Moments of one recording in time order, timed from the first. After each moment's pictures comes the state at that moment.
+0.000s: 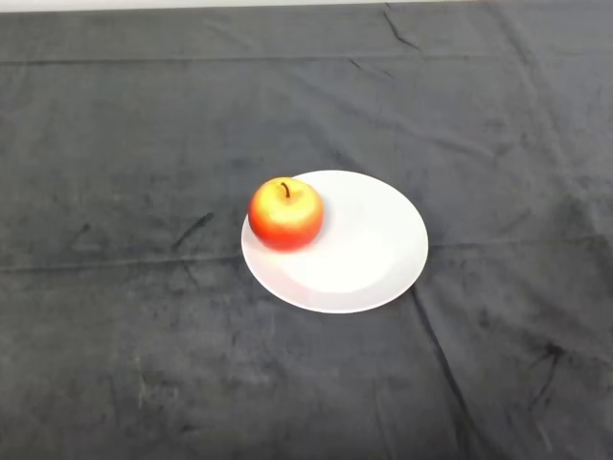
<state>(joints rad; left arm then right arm) -0.46 0.86 0.53 1.03 -0.25 -0.78 0.51 -0.72 -0.57 0.24 1.18 -0.42 -0.20 0.05</state>
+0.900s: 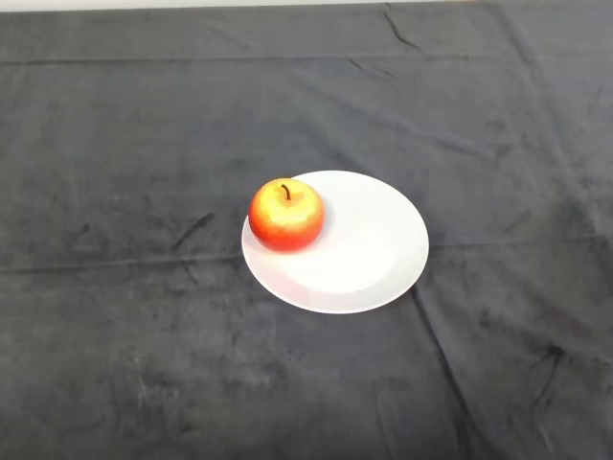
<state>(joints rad) -0.49 0.86 0.54 1.04 -0.22 -0.78 0.50 -0.72 -0.57 0.24 1.18 -0.42 -0.20 0.05</state>
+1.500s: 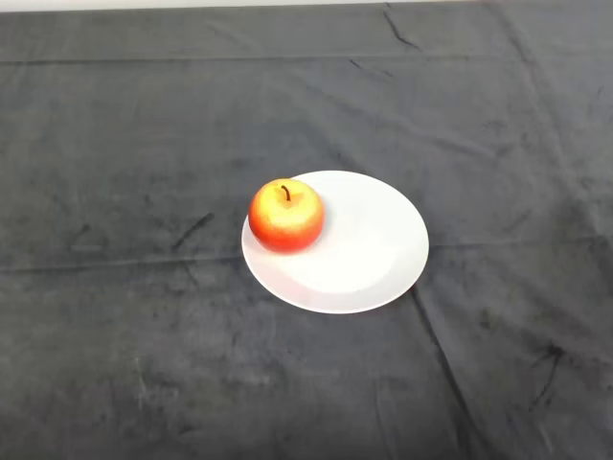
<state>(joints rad) -0.49 0.86 0.54 1.04 -0.21 -0.78 0.49 -0.72 -0.57 0.24 1.18 -0.42 -0.20 0.05</state>
